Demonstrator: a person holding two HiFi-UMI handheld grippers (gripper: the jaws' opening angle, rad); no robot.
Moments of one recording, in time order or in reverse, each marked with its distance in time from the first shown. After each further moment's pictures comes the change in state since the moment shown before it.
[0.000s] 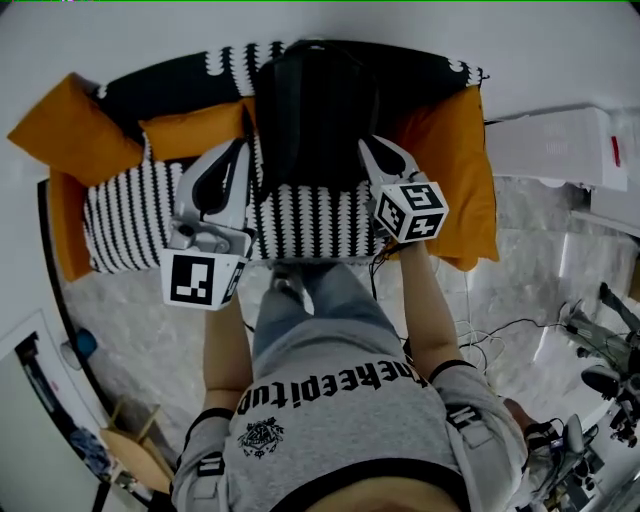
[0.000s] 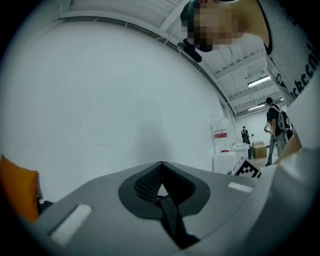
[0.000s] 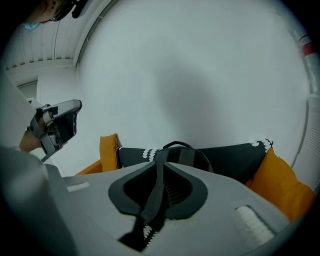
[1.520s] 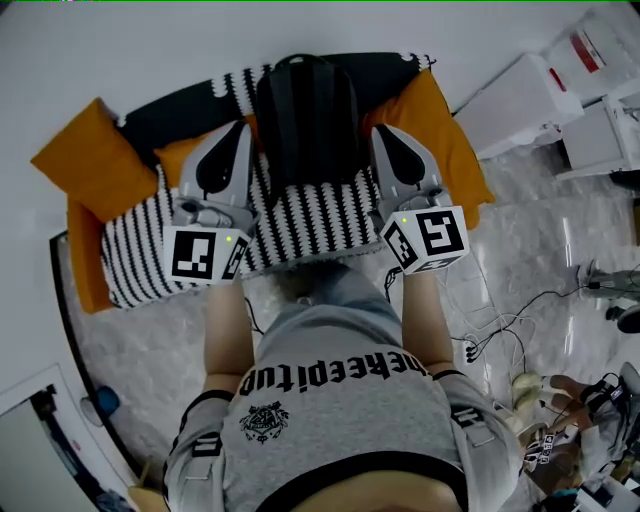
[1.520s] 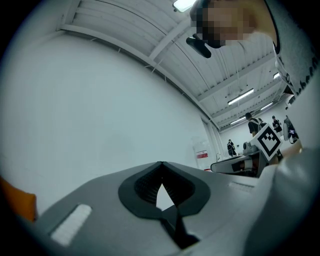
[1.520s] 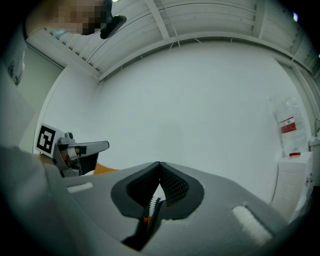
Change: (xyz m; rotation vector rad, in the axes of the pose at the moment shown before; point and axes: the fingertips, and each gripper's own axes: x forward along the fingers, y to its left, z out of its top) left arm -0.116 -0.035 0.090 0.047 -0.222 -0.157; right arm -0.203 0.172 0.104 -0.244 -0.511 -0.175
